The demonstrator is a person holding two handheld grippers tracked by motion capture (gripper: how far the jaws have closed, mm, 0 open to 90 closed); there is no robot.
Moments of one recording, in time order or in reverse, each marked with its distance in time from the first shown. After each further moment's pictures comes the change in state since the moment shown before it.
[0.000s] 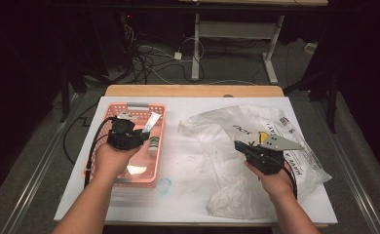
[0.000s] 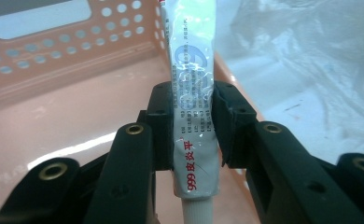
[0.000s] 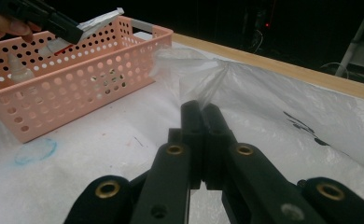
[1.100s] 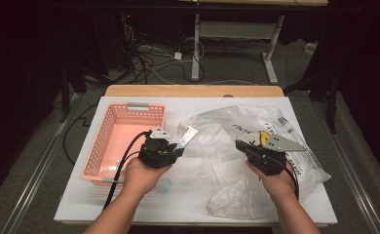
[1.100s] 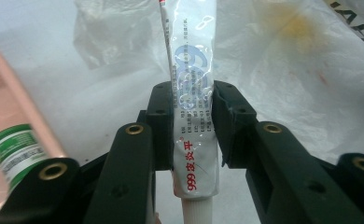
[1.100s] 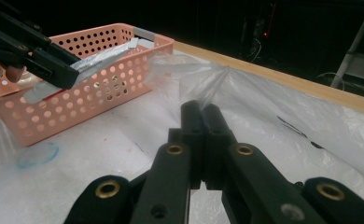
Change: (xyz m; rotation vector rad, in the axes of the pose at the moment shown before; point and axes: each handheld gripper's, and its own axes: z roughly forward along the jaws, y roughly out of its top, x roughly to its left) left arm -0.093 -0.003 0.021 -0.029 -0.178 0.133; right arm 0.002 0.004 -0.007 -0.029 -0.006 -0.025
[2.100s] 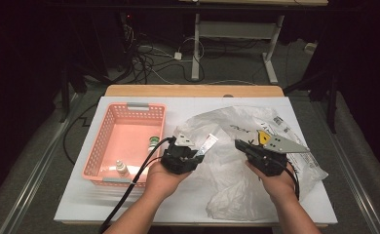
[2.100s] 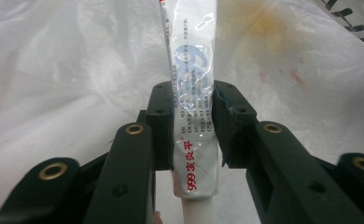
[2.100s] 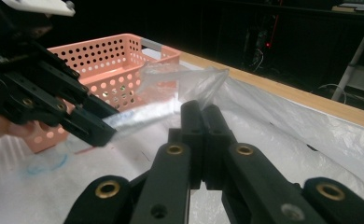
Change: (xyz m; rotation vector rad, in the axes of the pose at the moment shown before) left arm -0.033 0.004 0.047 0.018 -0.062 0.060; right arm 0.006 0.006 -0.004 -0.034 0.018 -0.021
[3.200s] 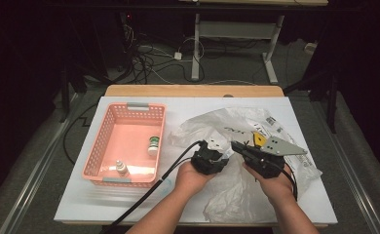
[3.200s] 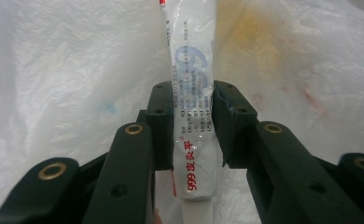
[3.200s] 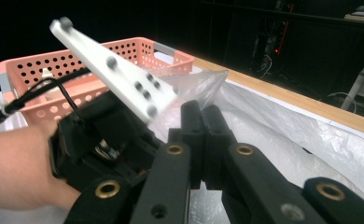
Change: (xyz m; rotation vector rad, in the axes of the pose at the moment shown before) left arm -0.022 0.013 0.091 0.016 -0.048 0.057; right arm 0.010 0.003 0.001 -0.012 0.030 -0.023
